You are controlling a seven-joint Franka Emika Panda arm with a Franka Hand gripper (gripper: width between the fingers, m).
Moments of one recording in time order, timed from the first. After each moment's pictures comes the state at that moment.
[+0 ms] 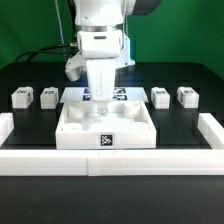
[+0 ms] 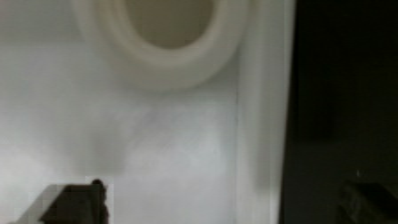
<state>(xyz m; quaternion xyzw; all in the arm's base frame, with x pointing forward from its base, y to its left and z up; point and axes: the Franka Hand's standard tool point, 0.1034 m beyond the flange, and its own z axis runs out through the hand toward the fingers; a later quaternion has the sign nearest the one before) 0.434 -0.035 0.010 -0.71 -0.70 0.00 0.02</state>
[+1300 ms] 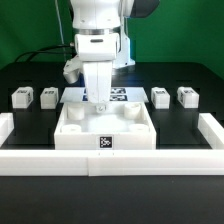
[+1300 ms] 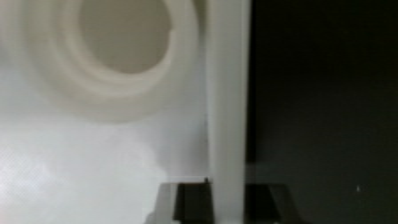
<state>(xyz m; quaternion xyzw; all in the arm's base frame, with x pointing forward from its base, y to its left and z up) 0.436 -0.031 0.009 -0.72 -0.69 0.00 0.02</state>
